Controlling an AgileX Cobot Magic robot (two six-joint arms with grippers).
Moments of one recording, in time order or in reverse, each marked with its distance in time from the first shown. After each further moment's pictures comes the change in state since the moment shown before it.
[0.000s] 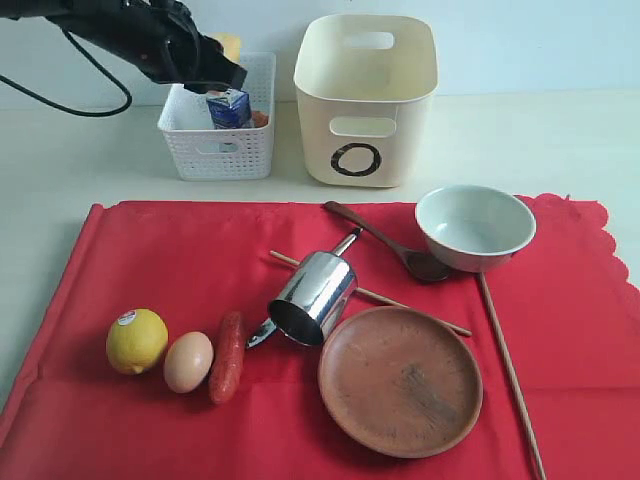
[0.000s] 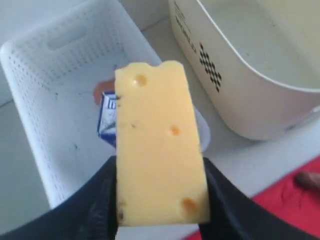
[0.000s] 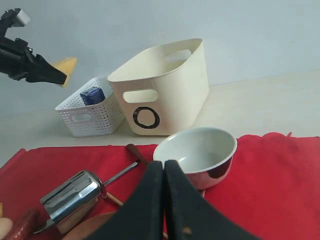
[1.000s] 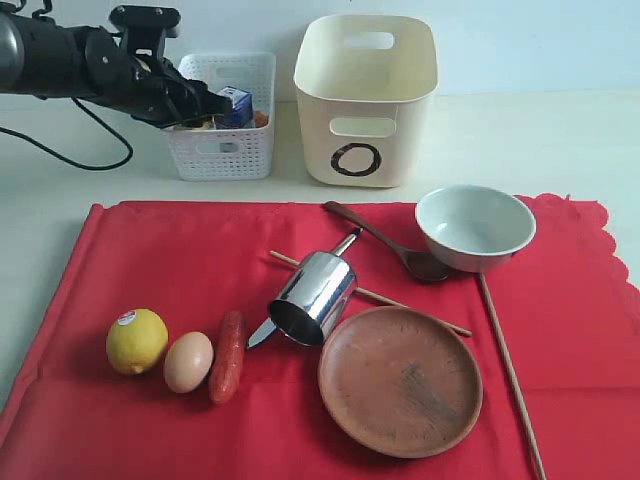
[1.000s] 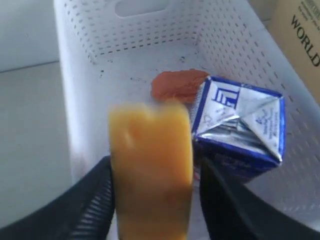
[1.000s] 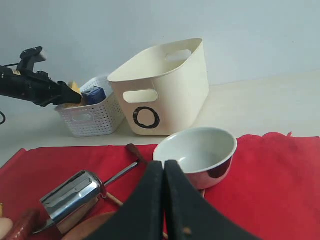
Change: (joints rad) left arm 0.077 0.213 0.000 0.000 -0.262 -0.190; right arm 0.000 0.000 0.000 0.000 0.000 0.000
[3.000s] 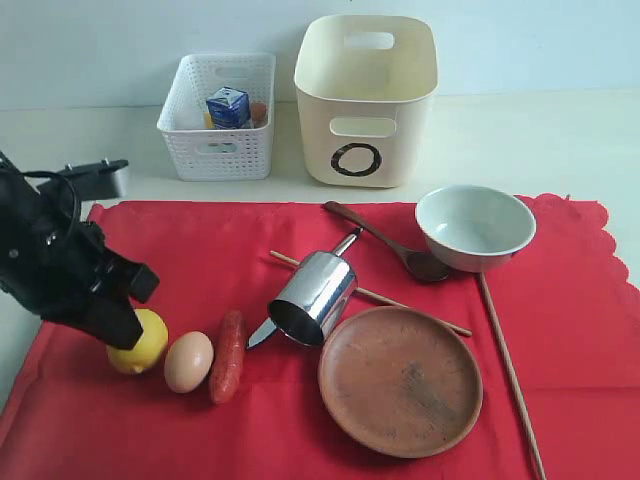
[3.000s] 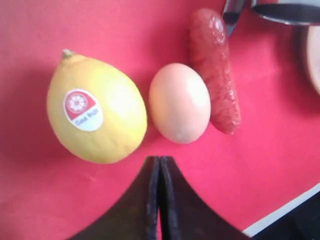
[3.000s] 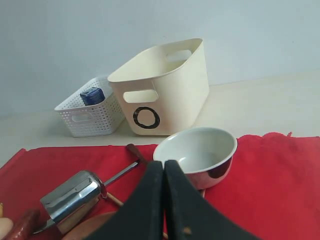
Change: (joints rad) left arm -0.026 -0.566 0.686 -0.288 0.734 0.204; right arm 0.000 0.000 0.000 0.000 0.000 0.000
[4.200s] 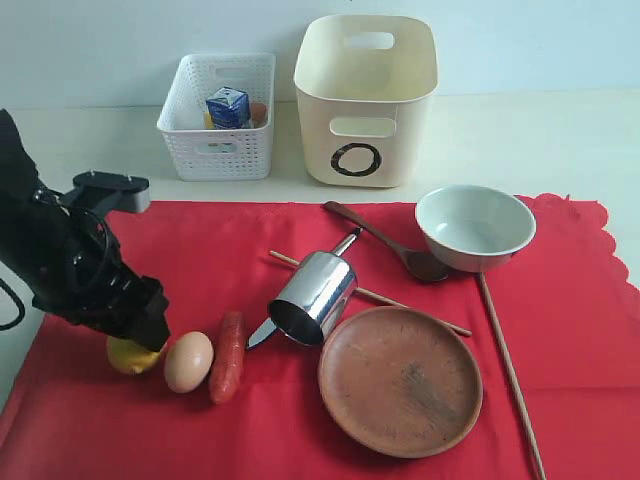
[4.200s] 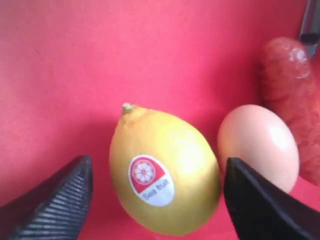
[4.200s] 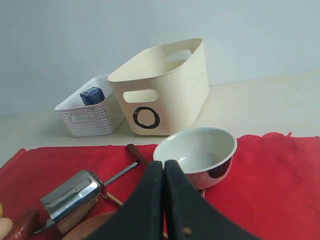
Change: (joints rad) left arm -0.032 0.104 0.006 0.133 -0.201 0.013; right arm 0.000 0.000 0.000 0.000 0.000 0.000
